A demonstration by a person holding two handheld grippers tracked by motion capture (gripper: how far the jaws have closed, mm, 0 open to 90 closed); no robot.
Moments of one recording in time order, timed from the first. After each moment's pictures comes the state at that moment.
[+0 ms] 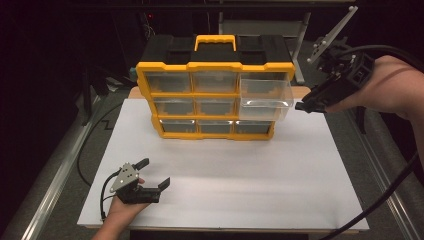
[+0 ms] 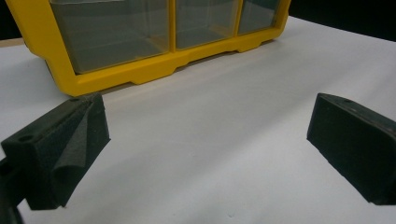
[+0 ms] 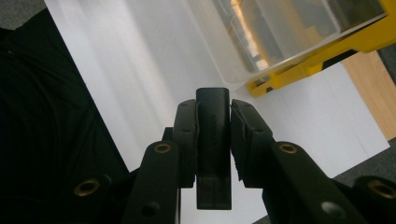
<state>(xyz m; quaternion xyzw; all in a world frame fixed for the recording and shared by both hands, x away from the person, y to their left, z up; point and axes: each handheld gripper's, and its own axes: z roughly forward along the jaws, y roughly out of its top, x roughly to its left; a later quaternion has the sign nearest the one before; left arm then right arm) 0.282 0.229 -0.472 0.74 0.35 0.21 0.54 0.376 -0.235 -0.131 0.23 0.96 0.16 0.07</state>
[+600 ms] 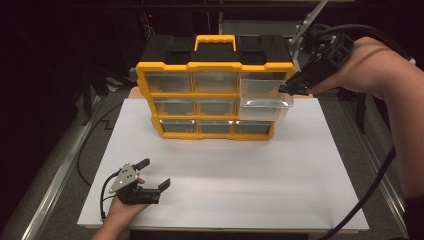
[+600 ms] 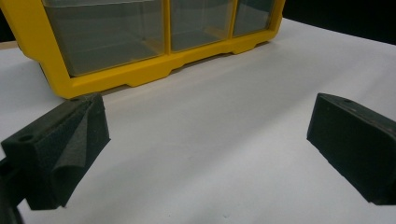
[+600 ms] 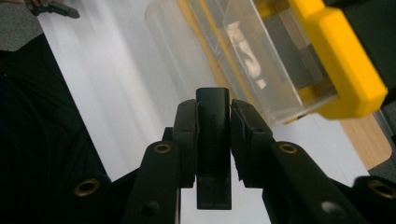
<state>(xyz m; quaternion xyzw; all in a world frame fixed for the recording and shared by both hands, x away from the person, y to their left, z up) 0.281 0.229 -0.472 0.74 0.34 0.21 0.54 0.402 -0.204 -0.117 0.22 0.96 0.18 0.09</state>
